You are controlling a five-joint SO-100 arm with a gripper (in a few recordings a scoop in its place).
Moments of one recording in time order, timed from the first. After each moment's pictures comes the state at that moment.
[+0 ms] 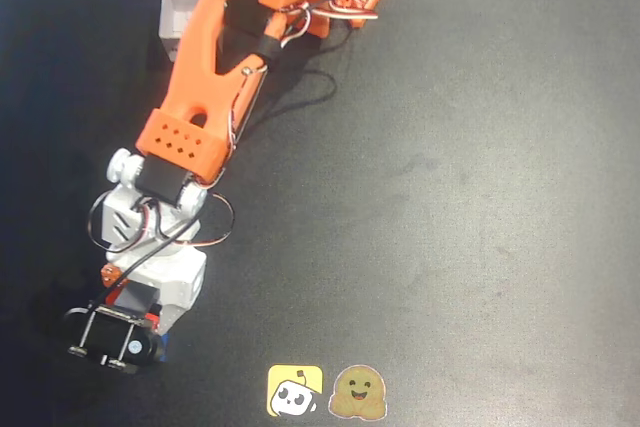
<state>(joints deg) 24.2 52.3 57.0 51.5 86.3</state>
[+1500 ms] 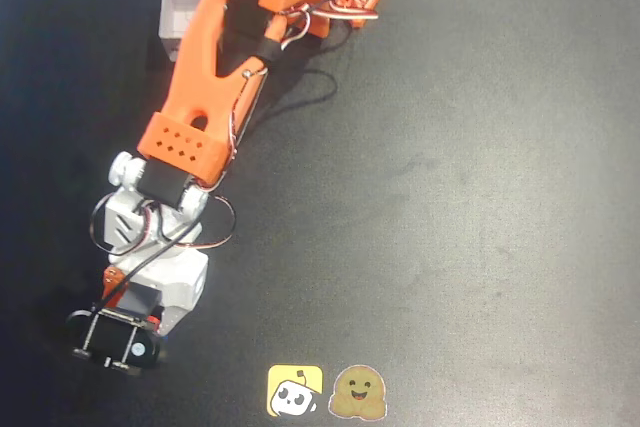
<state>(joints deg) 23.6 51.7 57.0 51.2 86.2</state>
